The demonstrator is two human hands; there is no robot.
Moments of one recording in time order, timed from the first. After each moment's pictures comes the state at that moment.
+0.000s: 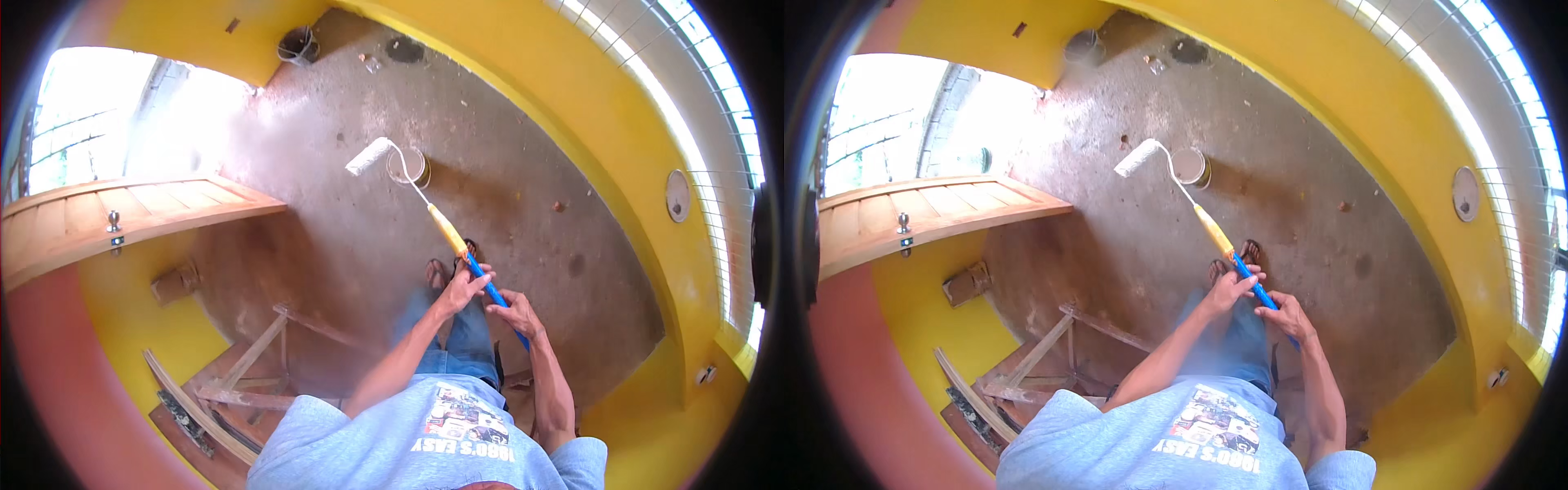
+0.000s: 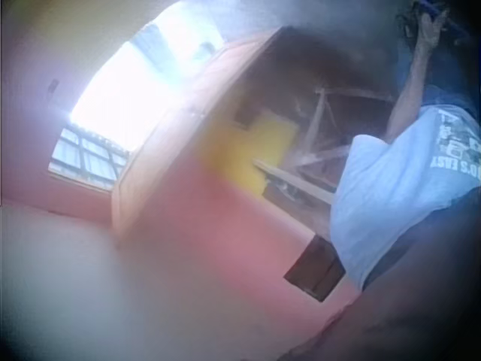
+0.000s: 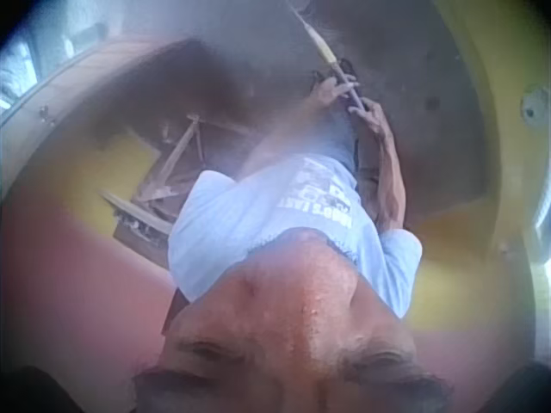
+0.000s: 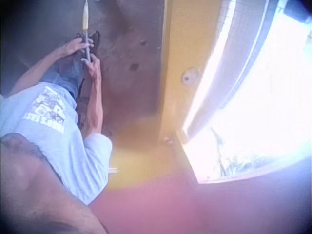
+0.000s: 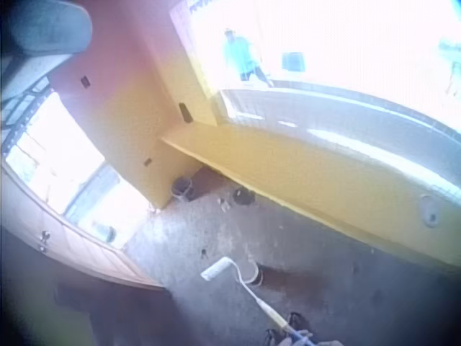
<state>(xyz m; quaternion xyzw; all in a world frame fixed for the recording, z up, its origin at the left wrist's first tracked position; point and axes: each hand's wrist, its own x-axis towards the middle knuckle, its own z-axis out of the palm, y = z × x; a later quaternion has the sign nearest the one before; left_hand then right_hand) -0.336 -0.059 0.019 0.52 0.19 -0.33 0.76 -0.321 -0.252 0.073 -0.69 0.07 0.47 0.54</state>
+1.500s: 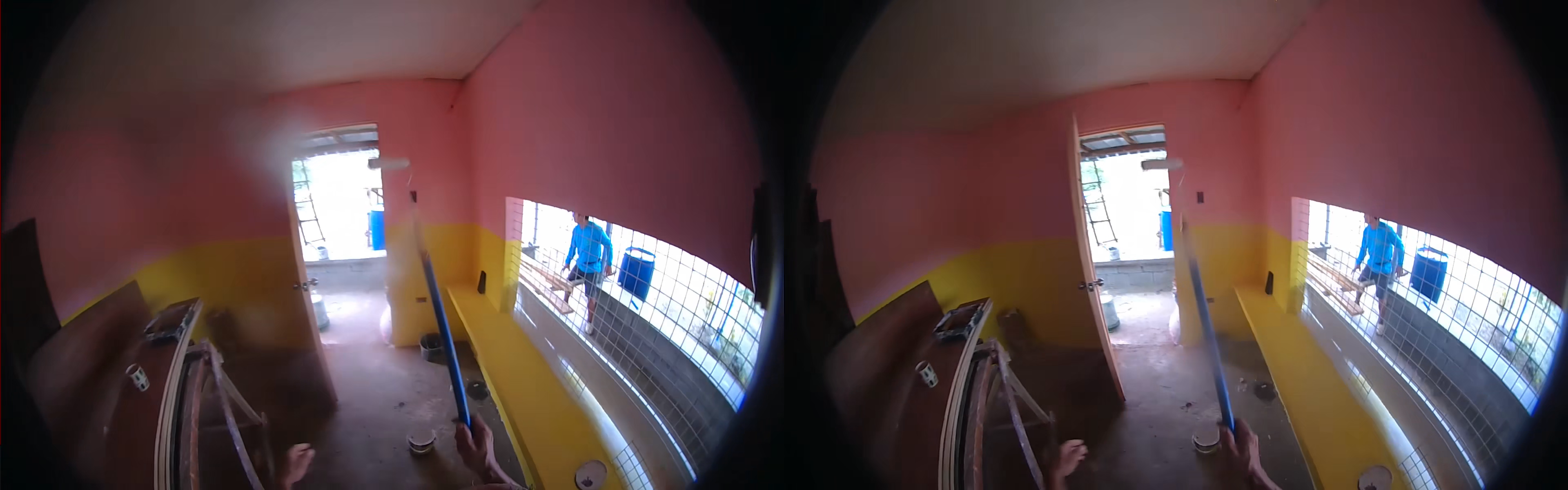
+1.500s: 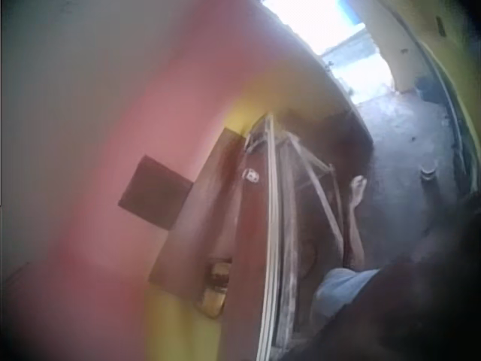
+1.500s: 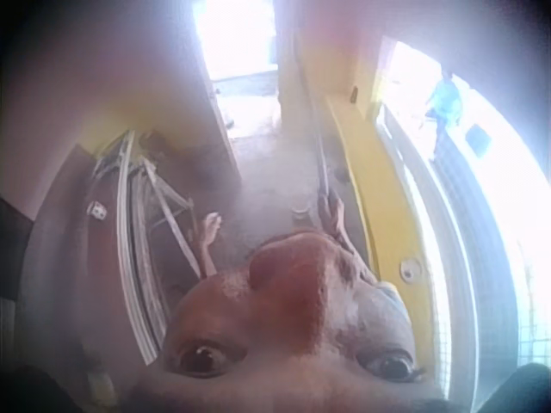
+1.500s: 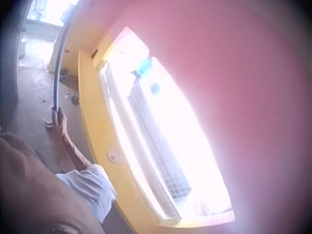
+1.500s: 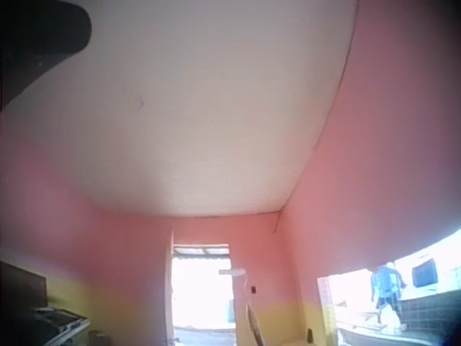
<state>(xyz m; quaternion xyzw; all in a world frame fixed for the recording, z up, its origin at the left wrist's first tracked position) -0.673 -0.108 0.213 0.71 0.41 0.36 0.45 -0.315 -0.367 0.347 -0.62 -0.41 0.11 0.66</state>
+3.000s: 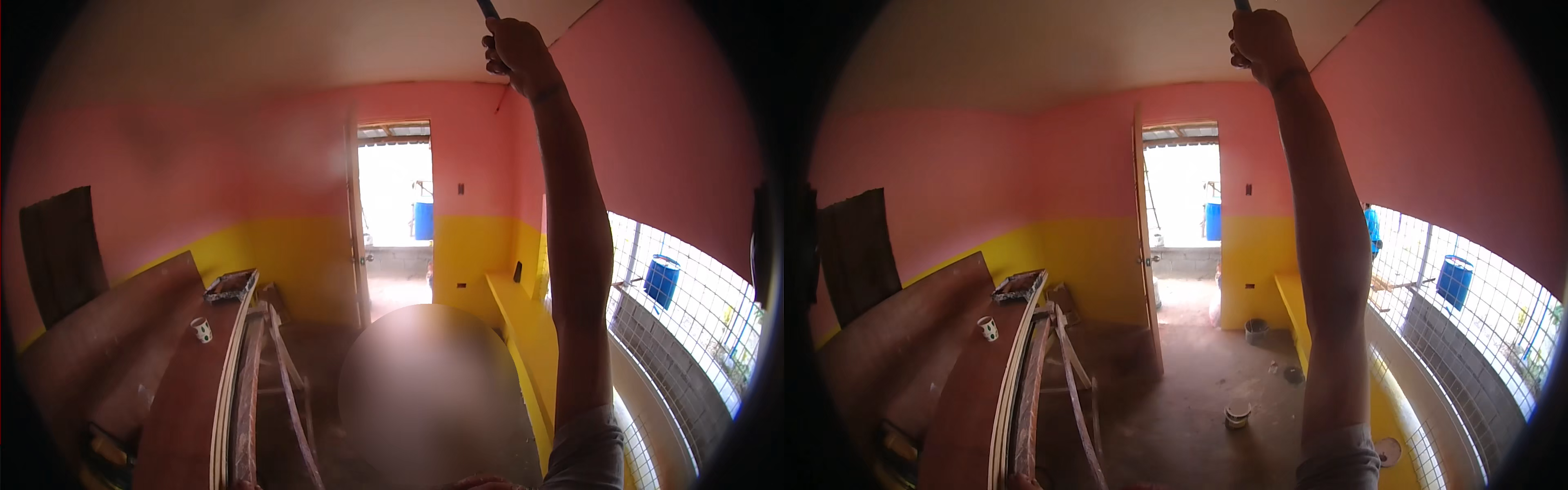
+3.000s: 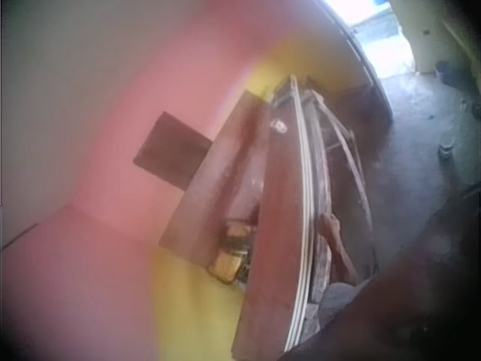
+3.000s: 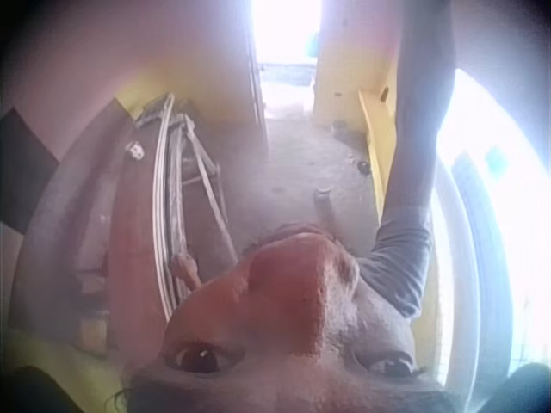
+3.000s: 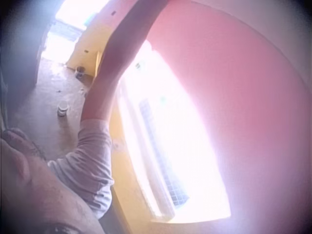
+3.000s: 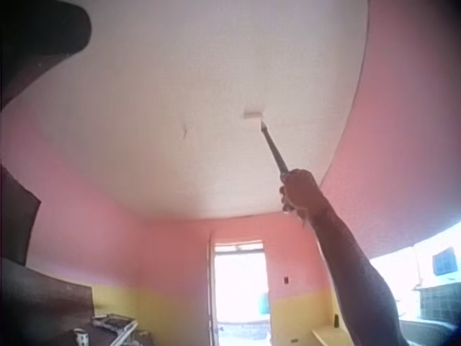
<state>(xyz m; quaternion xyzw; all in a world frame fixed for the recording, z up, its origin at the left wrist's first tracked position) -0.930 -0.409 0.290 0.52 0.85 0.11 0.05 -0.457 -0.409 0.936 -0.31 -0.60 -0.06 0.73</state>
